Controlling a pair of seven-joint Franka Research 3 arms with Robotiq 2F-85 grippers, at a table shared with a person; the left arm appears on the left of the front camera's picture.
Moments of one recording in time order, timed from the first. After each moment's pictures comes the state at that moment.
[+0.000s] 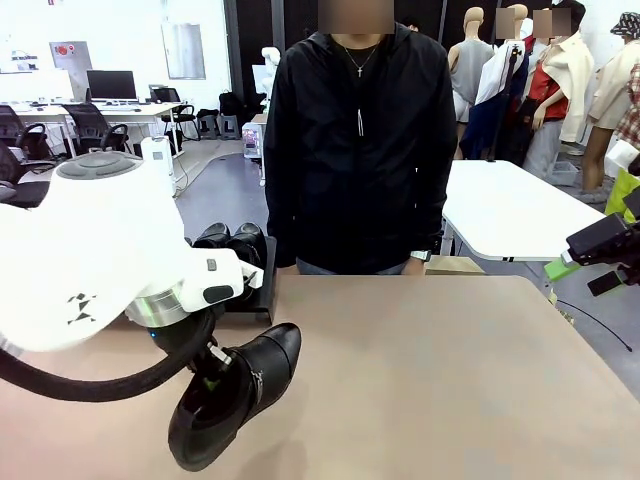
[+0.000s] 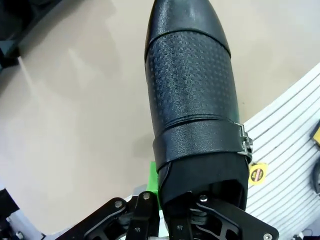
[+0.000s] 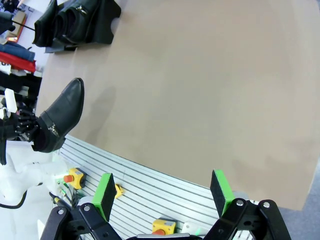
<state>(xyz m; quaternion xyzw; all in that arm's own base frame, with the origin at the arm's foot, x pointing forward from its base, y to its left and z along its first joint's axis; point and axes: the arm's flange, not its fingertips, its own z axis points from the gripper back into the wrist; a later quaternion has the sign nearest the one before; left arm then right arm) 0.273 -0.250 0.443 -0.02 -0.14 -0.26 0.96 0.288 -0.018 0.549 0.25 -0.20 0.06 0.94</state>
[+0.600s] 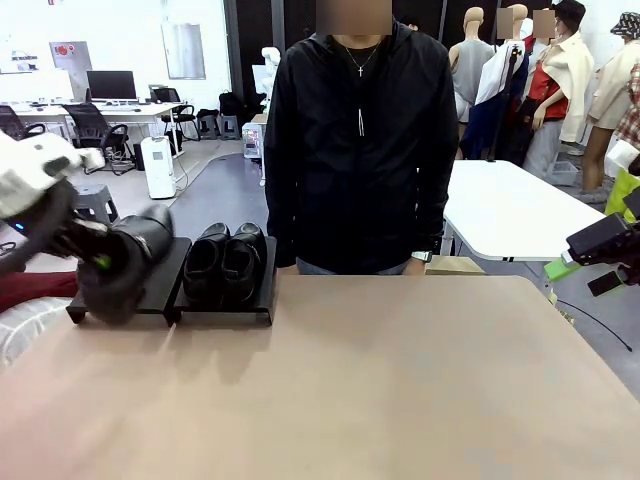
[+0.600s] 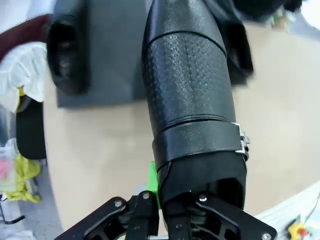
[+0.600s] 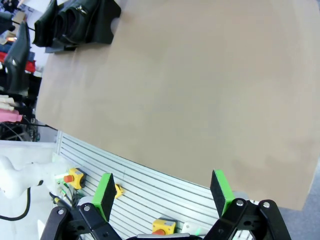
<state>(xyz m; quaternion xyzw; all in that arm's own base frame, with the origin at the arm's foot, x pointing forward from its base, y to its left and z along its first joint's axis) 0.397 -0.007 0.537 -0.09 -0.28 -0.01 0.96 0.288 -0.018 0.549 0.25 -0.20 0.06 0.94</state>
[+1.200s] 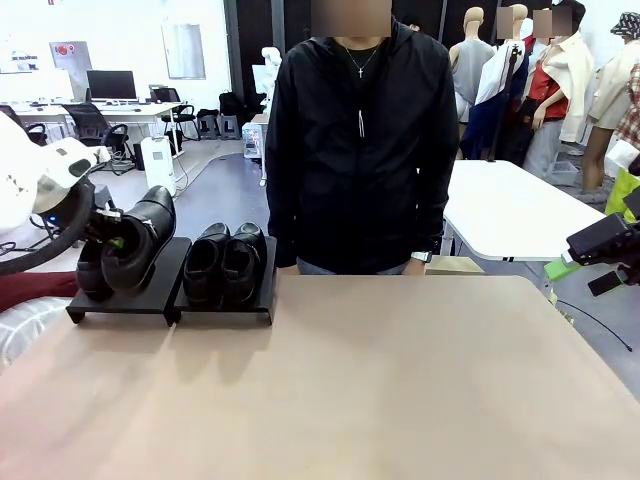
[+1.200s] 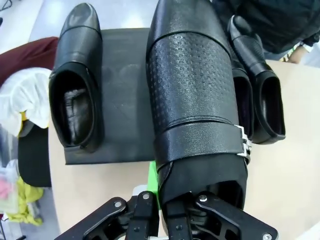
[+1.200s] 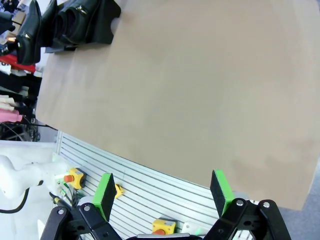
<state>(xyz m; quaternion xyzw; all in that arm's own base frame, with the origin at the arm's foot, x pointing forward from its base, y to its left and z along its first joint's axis) 0.480 0.000 0.505 -0.09 -0.32 -0.01 0.95 0.288 -0.018 0.549 0.25 -0.20 0.06 0.94</state>
